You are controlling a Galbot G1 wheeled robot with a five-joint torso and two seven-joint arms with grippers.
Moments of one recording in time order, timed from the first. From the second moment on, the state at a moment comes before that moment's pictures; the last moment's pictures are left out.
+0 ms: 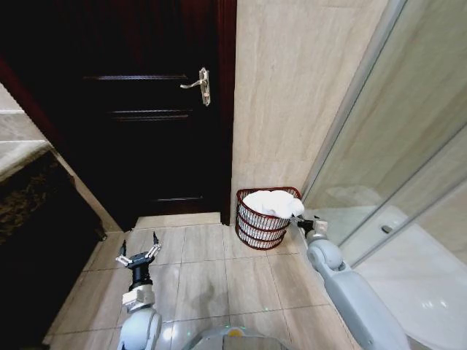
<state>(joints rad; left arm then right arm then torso) 1.65 -1.54 -0.70 -1.90 -0.06 -0.42 -0.26 -1.02 1.06 0.29 1.67 0.56 -0.43 0.44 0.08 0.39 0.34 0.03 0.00</state>
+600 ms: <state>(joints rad) 1.64 -1.53 -0.70 -1.90 -0.08 -0.43 -0.26 -0.91 1.05 0.26 1.52 0.53 -0.43 0.39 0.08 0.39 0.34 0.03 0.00</state>
